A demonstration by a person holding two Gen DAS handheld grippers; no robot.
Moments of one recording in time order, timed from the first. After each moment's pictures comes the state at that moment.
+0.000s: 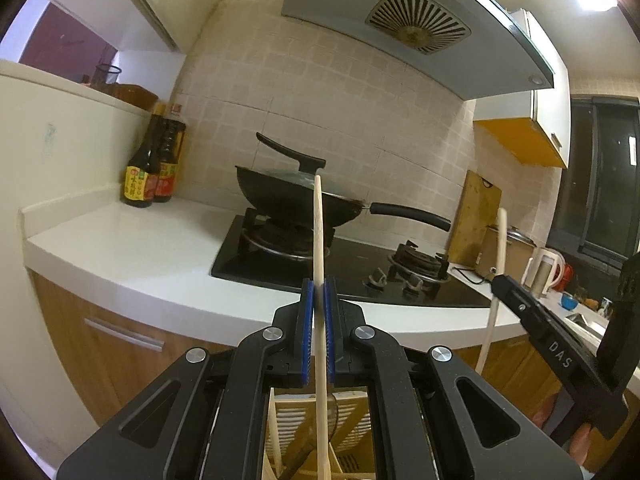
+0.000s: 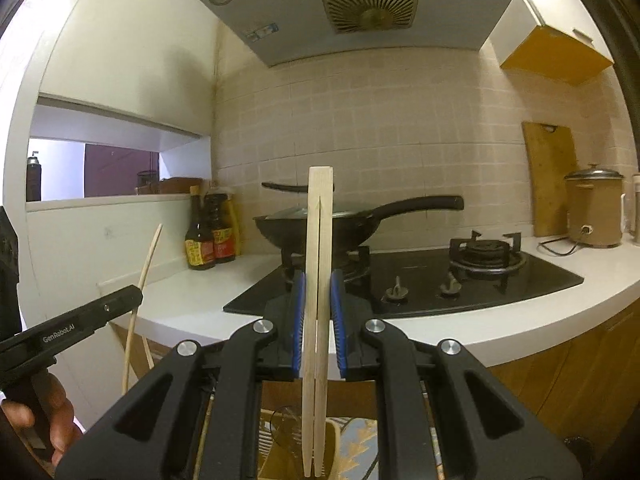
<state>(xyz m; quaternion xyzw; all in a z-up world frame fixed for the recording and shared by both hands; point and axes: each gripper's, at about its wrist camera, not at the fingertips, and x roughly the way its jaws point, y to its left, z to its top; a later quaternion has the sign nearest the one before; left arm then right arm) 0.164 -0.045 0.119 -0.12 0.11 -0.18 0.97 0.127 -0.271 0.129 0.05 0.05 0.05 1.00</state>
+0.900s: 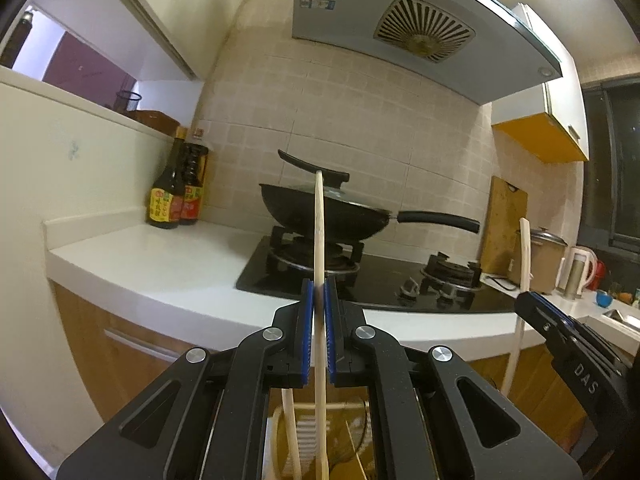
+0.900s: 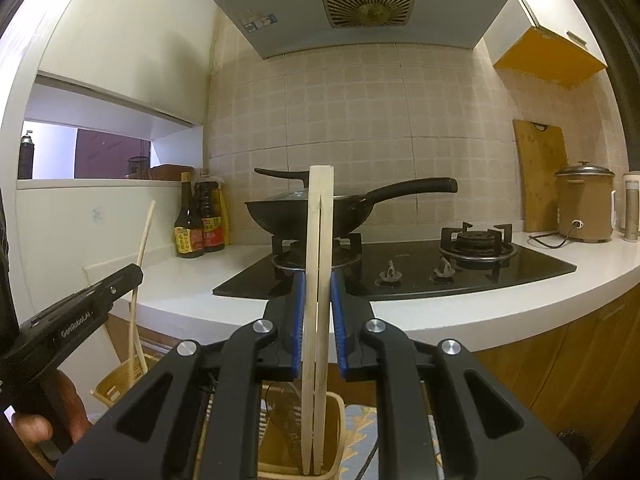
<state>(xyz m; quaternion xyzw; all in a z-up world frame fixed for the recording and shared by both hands) 0.159 -0.059 0.096 -0.09 0.07 -0.13 0.99 0.117 -0.259 0.101 0.04 0.05 0.03 1.00</state>
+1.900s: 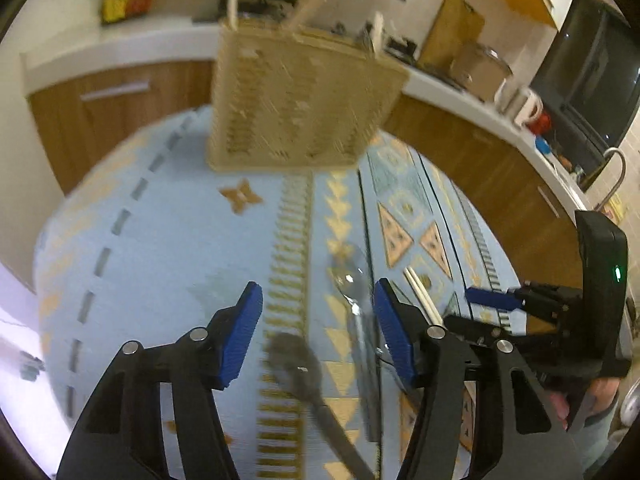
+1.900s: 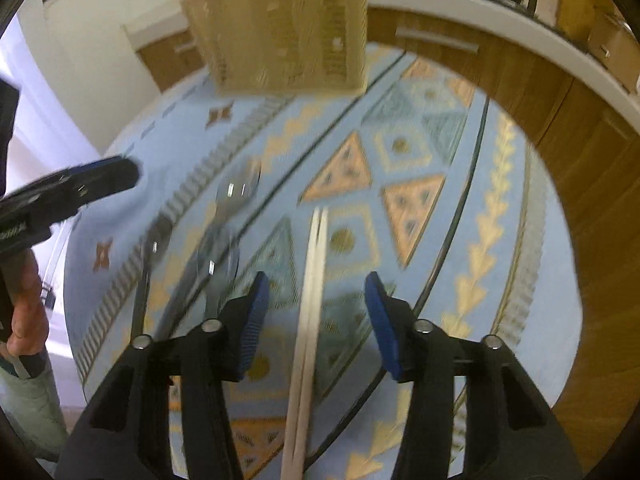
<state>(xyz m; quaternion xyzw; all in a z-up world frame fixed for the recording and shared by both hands) 0.011 -0.055 -0.009 -0.04 0.45 -0.25 0.85 -0.046 -0.248 -0.022 0.01 0.52 0.09 0.85</state>
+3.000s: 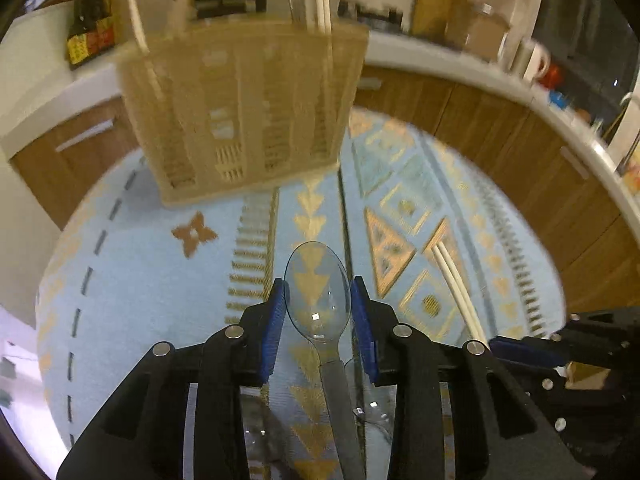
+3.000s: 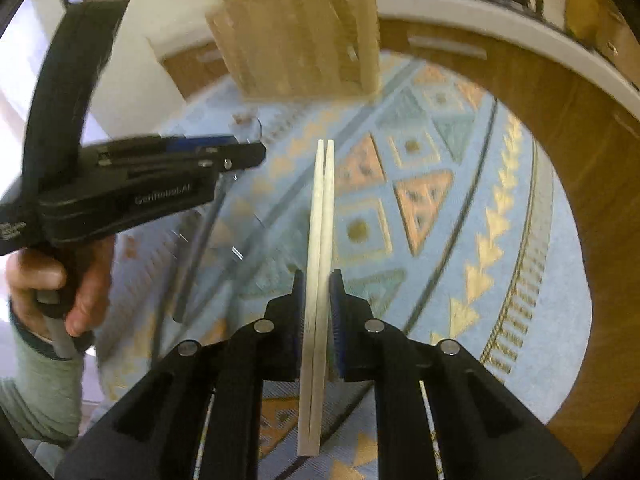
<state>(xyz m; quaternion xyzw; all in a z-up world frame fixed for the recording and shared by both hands) 0.035 -0.121 -0.004 0.04 0.43 -0.24 0.87 -0.062 -0.259 0.001 0.03 0.48 0.14 0.87</state>
